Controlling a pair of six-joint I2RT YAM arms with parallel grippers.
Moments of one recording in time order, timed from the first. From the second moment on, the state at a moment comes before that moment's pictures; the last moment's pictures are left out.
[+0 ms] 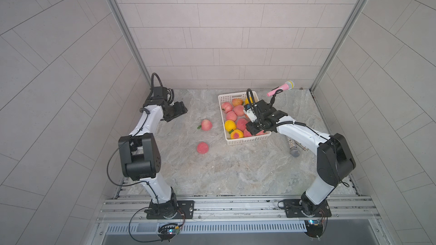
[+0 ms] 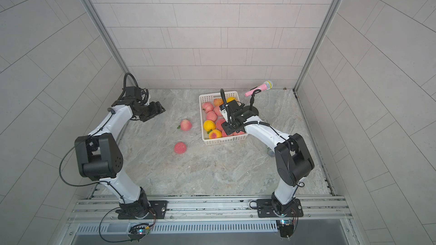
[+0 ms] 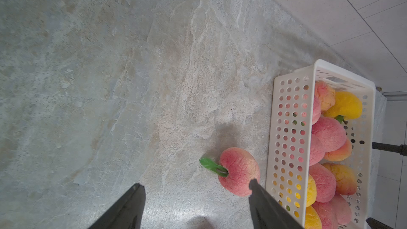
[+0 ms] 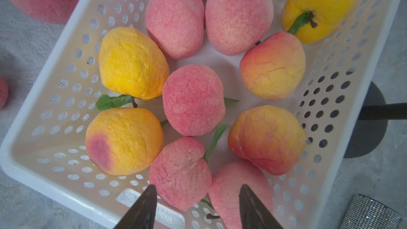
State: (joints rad) left arm 0.14 1.74 1.41 -0.70 0.35 -0.30; right arm 0.50 1.69 1.29 -0.60 0.02 -0.05
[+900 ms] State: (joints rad) left arm -0.06 1.56 1.20 -0.71 0.22 -0.30; right arm 0.50 1.52 1.12 -0.47 -0.02 -0.02
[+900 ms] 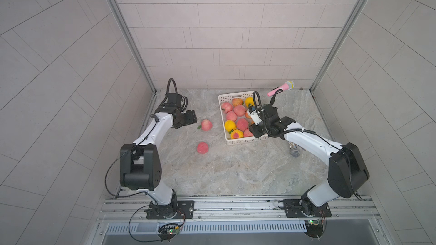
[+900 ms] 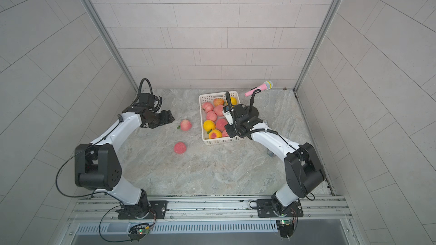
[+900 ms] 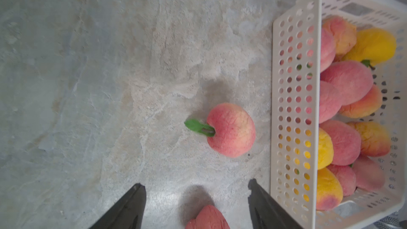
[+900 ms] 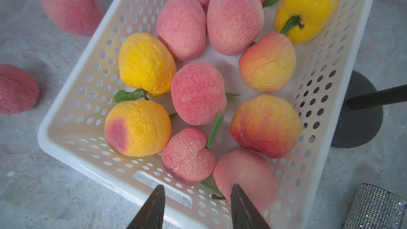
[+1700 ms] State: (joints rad) left arm -0.36 1.55 0.95 -0.77 0.08 -0.37; right arm 0.50 1.45 1.01 -0.29 -0.05 0.02
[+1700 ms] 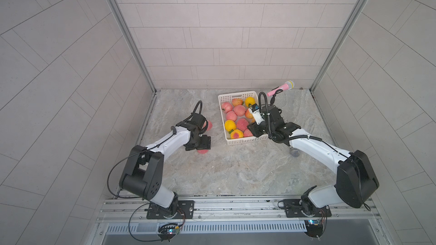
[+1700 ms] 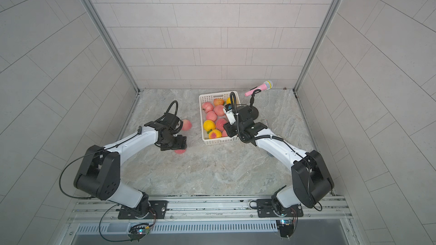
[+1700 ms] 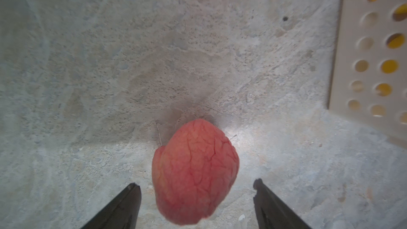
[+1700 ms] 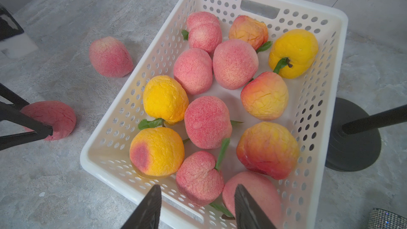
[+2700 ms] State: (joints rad) left arm -0.42 1.49 1.06 -0.75 0.07 -0.38; right arm 0.48 1.39 0.98 -0.28 -0.01 0.07
